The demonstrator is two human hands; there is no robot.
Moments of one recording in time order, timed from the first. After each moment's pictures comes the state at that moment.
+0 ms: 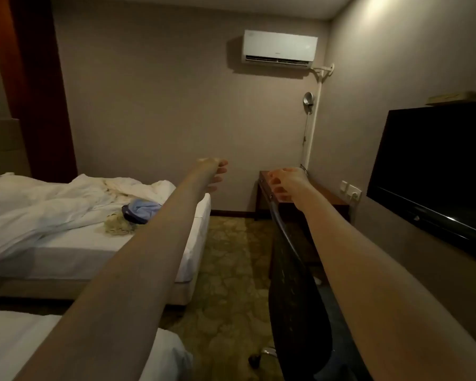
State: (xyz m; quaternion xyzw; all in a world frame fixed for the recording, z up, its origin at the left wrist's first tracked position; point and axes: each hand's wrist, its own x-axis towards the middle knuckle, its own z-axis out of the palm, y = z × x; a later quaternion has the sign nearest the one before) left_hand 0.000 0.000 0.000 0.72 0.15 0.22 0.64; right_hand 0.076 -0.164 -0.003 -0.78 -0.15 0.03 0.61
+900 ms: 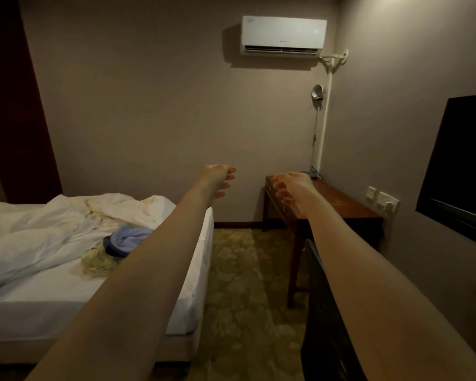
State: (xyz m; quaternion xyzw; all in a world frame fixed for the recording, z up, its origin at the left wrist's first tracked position) left_hand 0.274 0.165 0.008 0.73 0.15 0.21 0.63; right_hand 0.351 0.011 -0.006 -0.75 -0.12 0.03 0.65
